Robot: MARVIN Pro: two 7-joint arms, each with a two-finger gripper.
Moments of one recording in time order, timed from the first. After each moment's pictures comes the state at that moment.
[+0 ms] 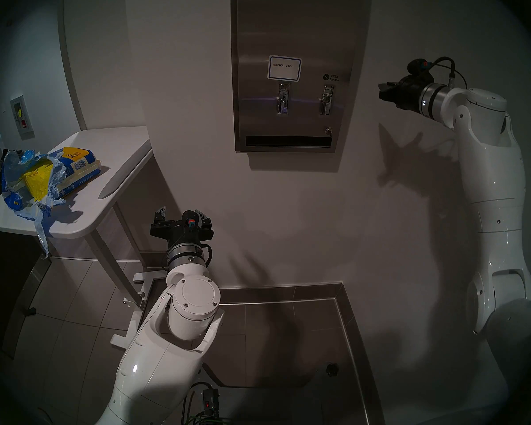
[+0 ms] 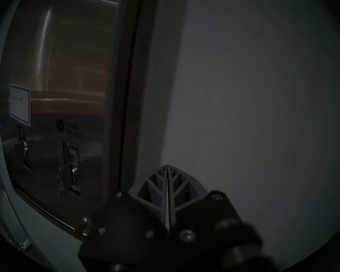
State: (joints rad) left arm 1.76 -1.38 -1.26 -1.96 0.19 0.41 0.62; right arm -0.87 -0.96 1.59 -1.66 0.40 0.80 0.35
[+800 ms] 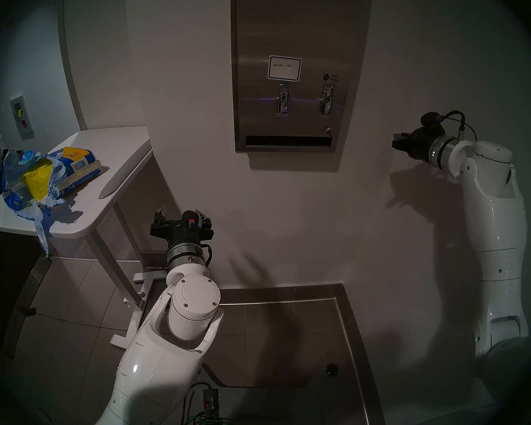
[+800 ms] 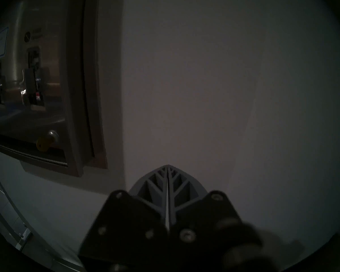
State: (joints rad) left arm 1.76 -1.38 -1.25 -1.96 0.19 0.41 0.62; right arm -1.19 -0.99 1.75 -1.74 0.42 0.79 0.28
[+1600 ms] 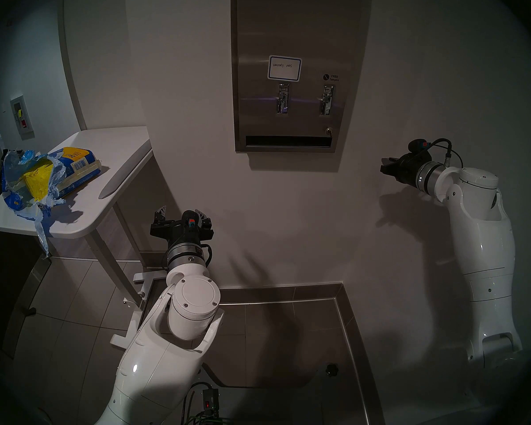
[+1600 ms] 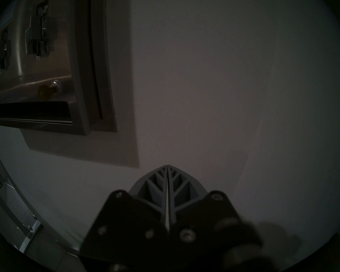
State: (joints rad) left arm 1.76 -1.38 -1.25 -1.96 0.19 0.41 0.62; right arm -1.26 -1.02 1.73 -1.71 0.41 0.73 0.30
